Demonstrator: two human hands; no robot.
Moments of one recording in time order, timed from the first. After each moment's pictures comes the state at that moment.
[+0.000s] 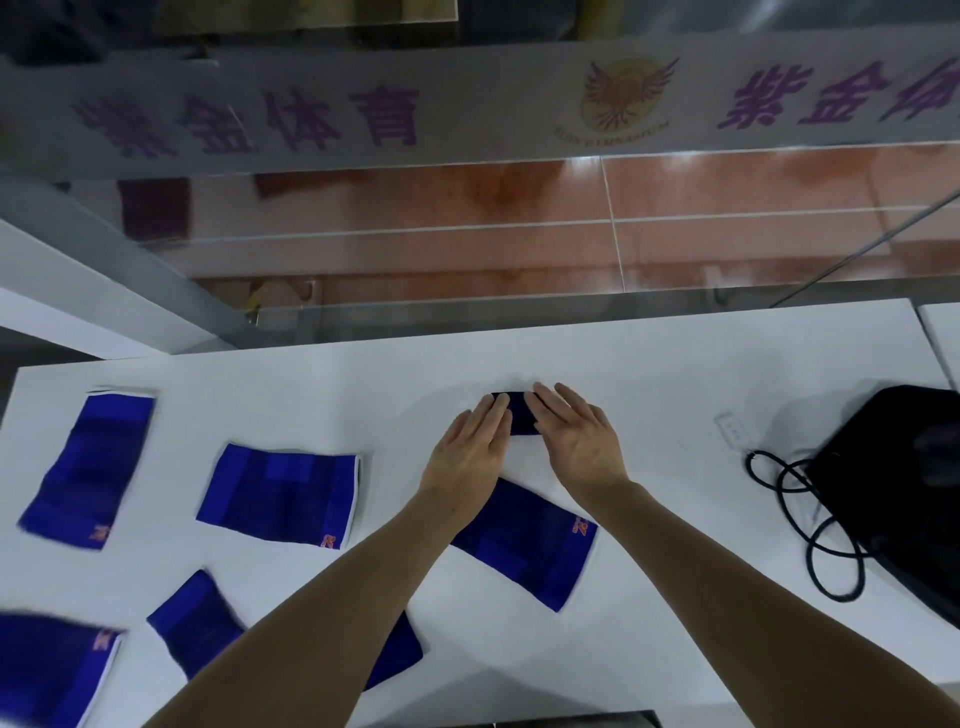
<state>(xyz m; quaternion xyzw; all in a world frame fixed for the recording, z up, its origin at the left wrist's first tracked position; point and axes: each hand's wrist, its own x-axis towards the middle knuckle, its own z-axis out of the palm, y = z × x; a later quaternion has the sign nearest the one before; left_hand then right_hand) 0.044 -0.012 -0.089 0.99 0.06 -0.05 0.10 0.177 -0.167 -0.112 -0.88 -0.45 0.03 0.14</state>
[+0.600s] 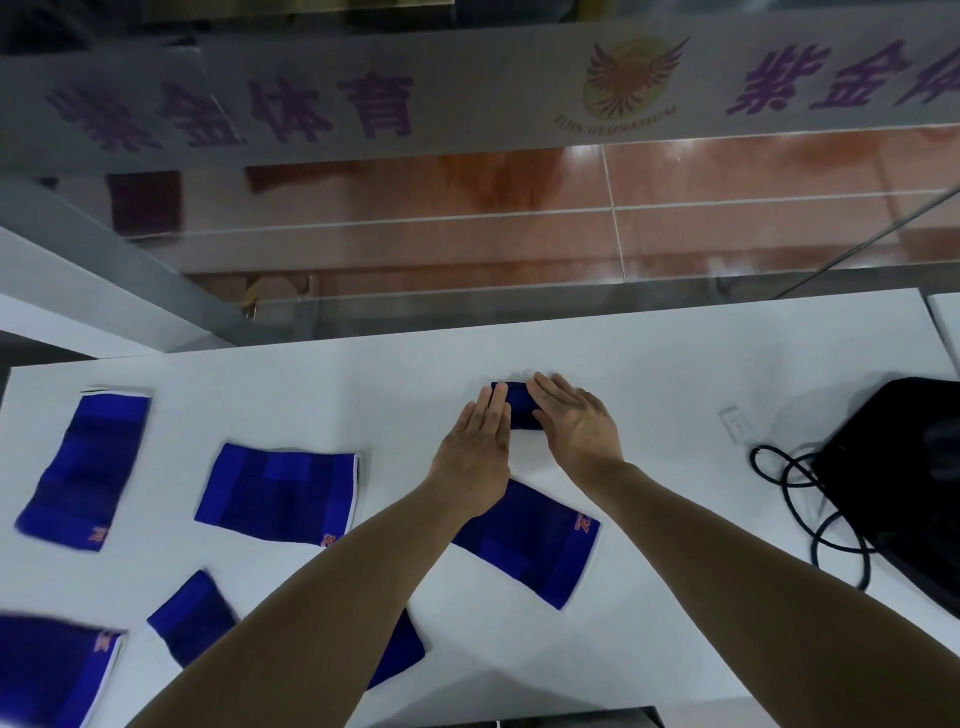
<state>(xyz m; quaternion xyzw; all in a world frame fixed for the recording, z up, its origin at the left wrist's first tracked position) 0.062 -0.016 -0.089 0.97 0.10 -0.21 0.09 0.189 -0.154 -0.120 -0.89 -0.39 0.17 0.14</state>
